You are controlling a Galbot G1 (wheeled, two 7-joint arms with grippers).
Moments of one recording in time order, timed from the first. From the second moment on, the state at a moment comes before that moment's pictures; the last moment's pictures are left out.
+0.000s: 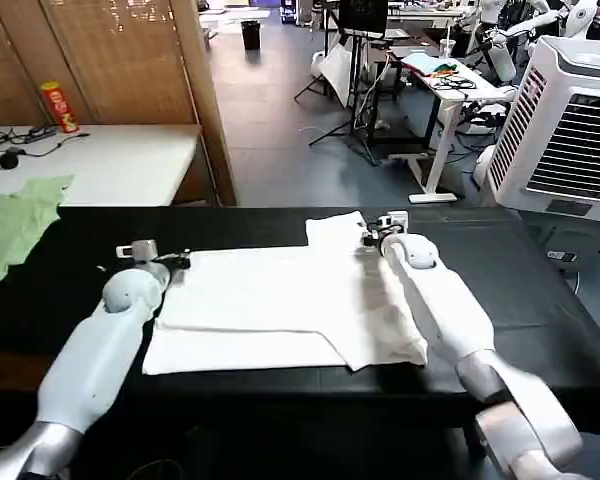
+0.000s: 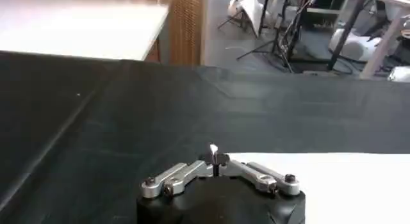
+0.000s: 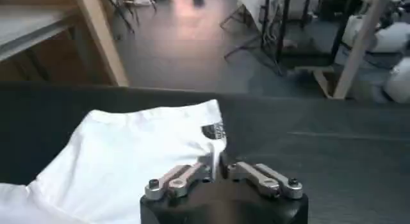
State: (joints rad) left arm 0.59 -1.07 -0.24 -1.21 -0.69 0.53 -0.12; right arm -0.33 1.33 0.09 0.88 0.50 -0.45 -0.03
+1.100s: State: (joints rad) left arm 1.28 -0.96 -0.56 -1.88 -0.60 0.46 -0.16; right arm -1.03 0.96 0.31 1.86 0.57 -0.68 0.06
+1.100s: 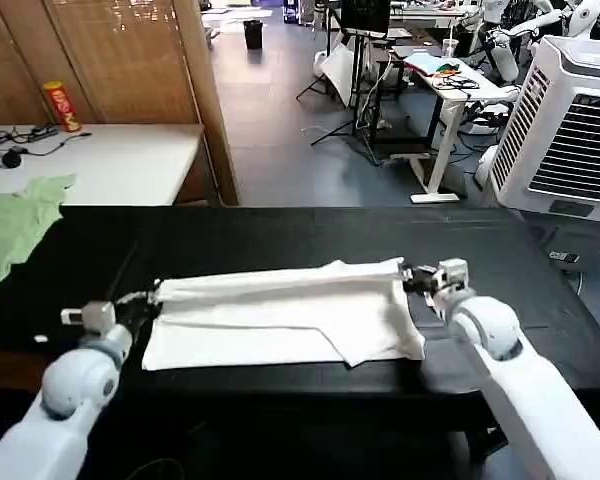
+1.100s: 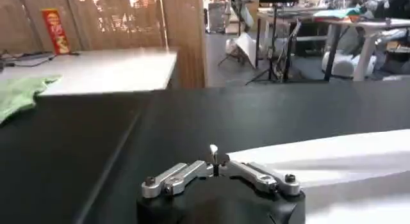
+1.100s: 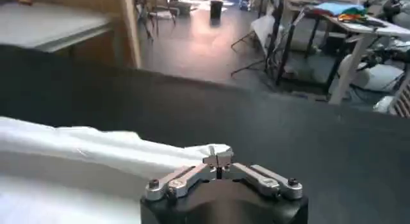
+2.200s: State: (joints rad) left arm 1.44 -0.98 -0.63 -1.99 -0.66 0.45 -0.17; right arm -1.07 1.03 0.39 1.91 0.56 -0.62 0.13
